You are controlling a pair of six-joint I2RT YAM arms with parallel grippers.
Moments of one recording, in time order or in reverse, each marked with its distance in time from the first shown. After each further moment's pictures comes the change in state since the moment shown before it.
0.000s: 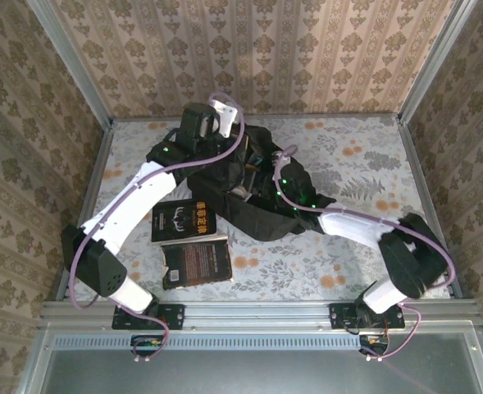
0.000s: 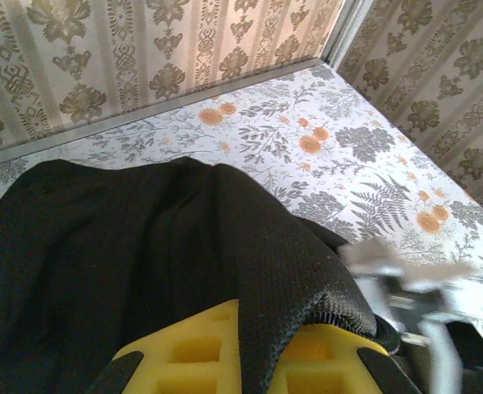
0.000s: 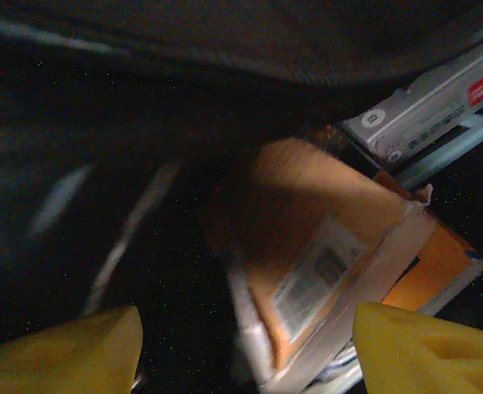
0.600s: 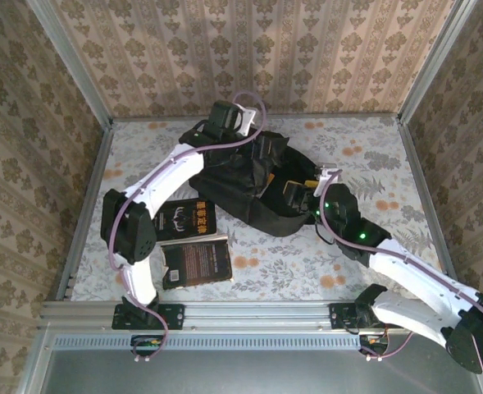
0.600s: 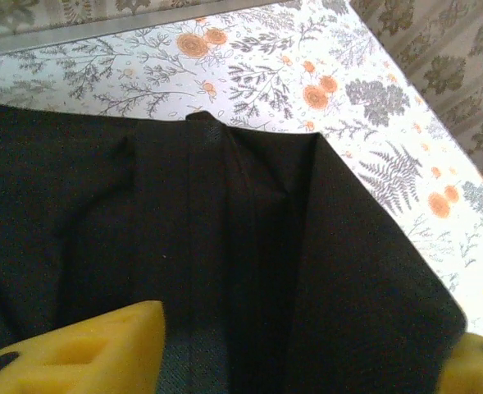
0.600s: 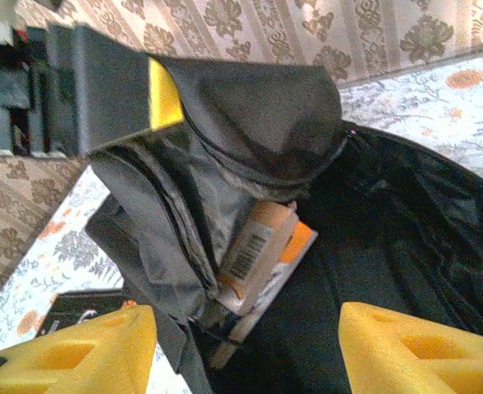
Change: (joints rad) left arm 0.006 0.291 0.158 -0.020 0.099 -0.075; right arm -0.011 -0.555 -0.168 -0.387 0.286 -0.156
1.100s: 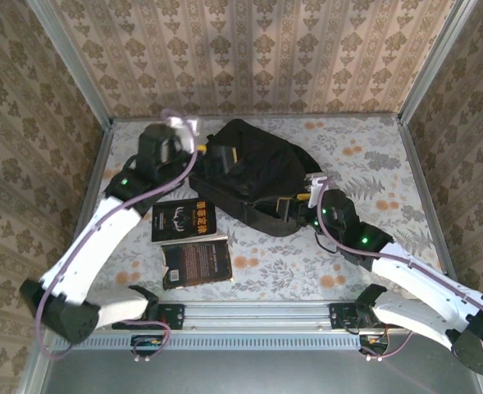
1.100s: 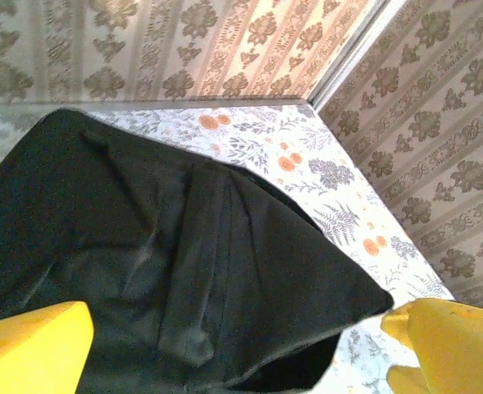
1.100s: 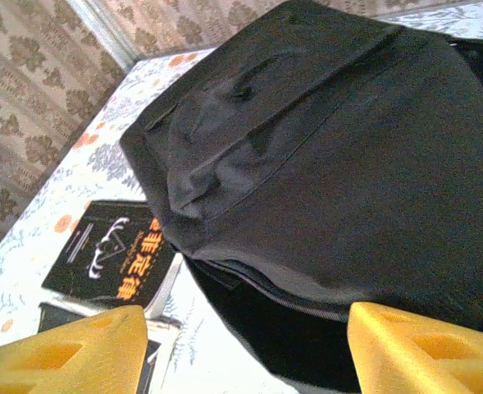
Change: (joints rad) left arm 0.080 -0.717 -0.468 0.006 -0.056 -0.165; right arm 0.078 -0.031 0.002 -0.117 -0.125 -0.045
